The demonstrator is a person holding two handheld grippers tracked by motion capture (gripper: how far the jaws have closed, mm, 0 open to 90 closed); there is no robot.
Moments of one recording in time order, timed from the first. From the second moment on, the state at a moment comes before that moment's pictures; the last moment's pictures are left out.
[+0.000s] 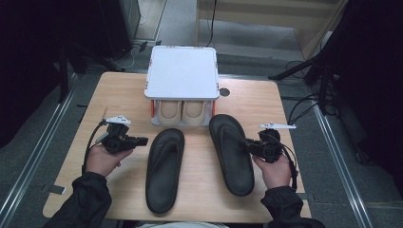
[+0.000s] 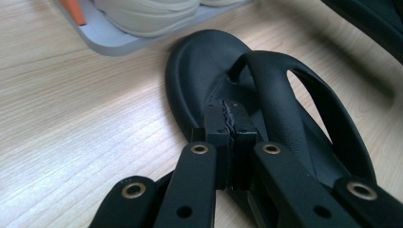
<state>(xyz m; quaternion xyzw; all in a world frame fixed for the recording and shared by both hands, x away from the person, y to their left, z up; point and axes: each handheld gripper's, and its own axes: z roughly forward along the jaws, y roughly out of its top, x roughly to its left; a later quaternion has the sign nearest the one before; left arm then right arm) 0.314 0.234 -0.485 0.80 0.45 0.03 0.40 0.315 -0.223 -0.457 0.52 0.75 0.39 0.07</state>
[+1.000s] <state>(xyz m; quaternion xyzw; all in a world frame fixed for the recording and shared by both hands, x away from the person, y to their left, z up) 0.321 0.222 -0.501 0.82 0.42 0.03 0.38 0.309 -0.155 -0.503 0.48 0.80 0.36 0.03</state>
